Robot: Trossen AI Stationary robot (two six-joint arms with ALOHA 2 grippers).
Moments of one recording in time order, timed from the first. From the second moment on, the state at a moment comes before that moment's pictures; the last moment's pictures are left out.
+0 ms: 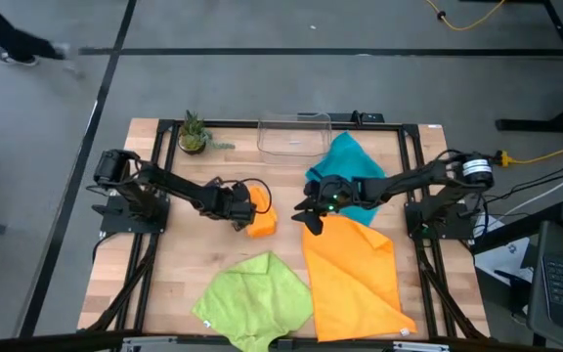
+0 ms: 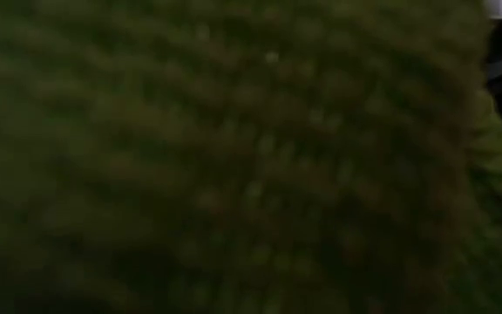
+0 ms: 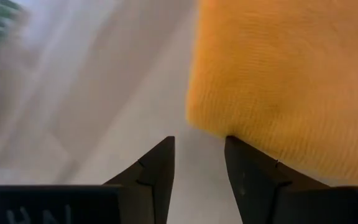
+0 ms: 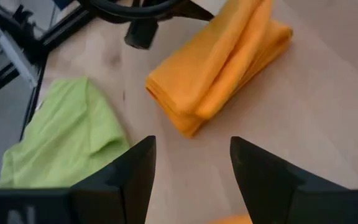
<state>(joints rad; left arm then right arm) -0.08 1.66 0.82 -0.61 -0.52 -0.70 -0.04 1.62 0.72 0.34 -0.14 0.52</state>
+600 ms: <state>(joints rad) -0.09 1.65 0.82 -0.61 -0.55 -0.73 -0.08 1.76 0.72 0.52 -0.12 0.72</state>
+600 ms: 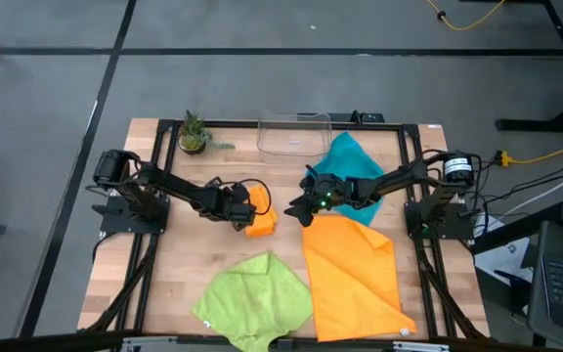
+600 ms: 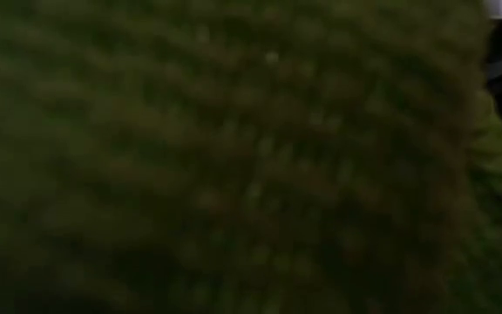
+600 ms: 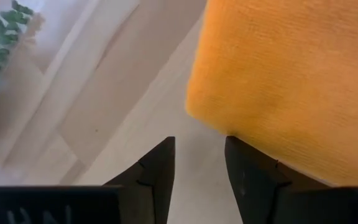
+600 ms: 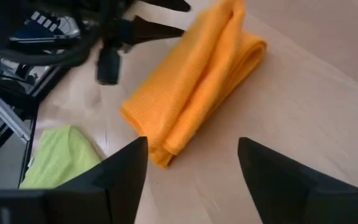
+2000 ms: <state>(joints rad) -0.19 1.55 0.82 -0.64 -0.33 -0.83 -0.14 2.12 1.22 0.15 -0.35 0.76</state>
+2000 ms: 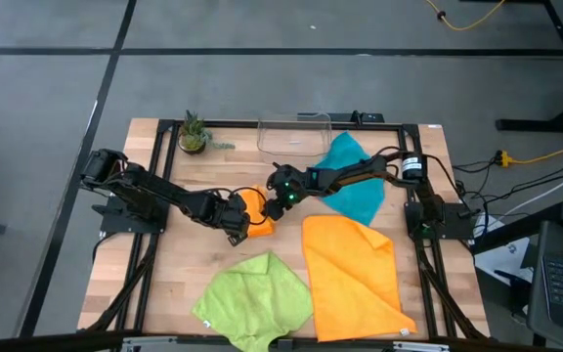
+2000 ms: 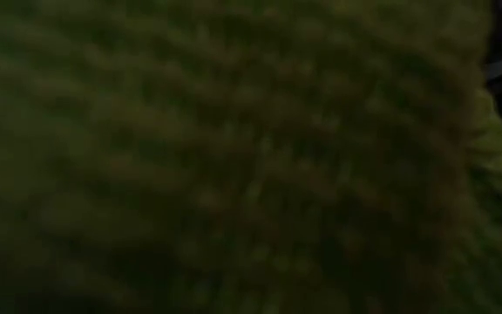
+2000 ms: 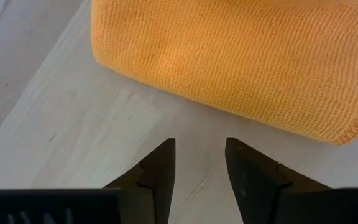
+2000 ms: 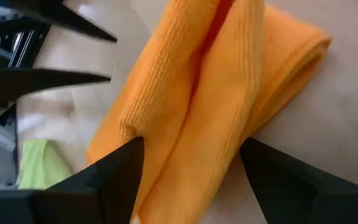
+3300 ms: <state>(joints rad) -0.19 1.55 0.82 -0.63 -0.33 -0.83 -0.10 2.06 1.22 0.16 -0.13 0.75</state>
